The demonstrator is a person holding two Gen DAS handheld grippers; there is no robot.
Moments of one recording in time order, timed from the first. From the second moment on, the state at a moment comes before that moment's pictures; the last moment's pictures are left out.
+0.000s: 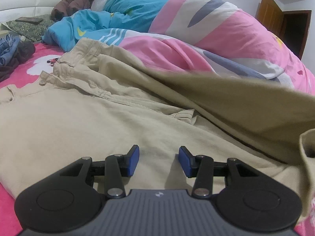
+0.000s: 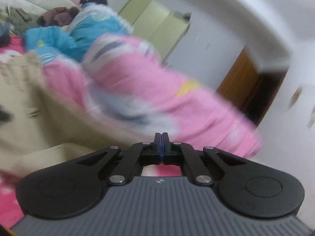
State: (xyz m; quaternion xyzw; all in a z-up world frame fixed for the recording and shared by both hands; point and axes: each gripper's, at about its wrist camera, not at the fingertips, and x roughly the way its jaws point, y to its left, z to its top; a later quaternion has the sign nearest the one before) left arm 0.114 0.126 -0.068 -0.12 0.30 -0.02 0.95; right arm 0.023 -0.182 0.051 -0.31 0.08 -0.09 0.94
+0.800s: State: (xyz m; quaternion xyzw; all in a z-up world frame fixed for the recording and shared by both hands) left arm 0.115 0.129 -0.068 -0.12 0.30 -0.02 0.95; right arm -0.073 -0.173 -0.064 -0.06 0.28 -0.03 0.96
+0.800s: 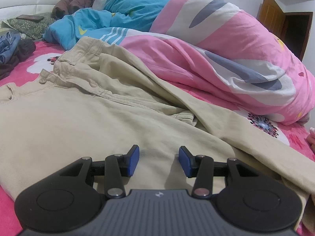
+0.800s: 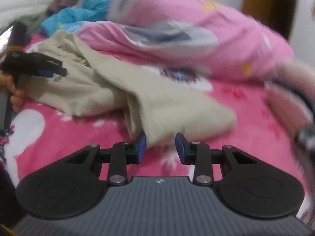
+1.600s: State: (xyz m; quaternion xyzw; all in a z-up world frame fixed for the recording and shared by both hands) left arm 0.116 0.129 -0.072 -0.12 0.30 -0.02 0.95; right arm 0.028 -0.231 0.008 -0.24 0.18 -0.17 0.94
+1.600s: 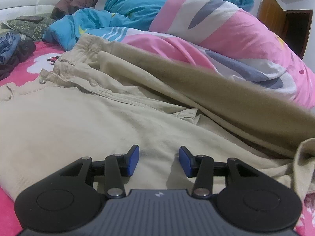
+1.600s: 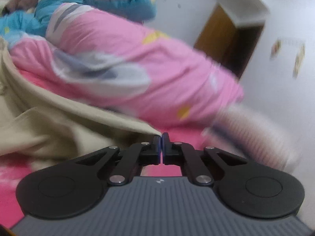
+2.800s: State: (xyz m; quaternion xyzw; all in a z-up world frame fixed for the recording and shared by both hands) left arm 0.114 0.134 -0.070 -0.13 0.29 -0.05 0.95; right arm 0.223 -0.353 -0.008 -0.14 0.35 -0.11 0.92
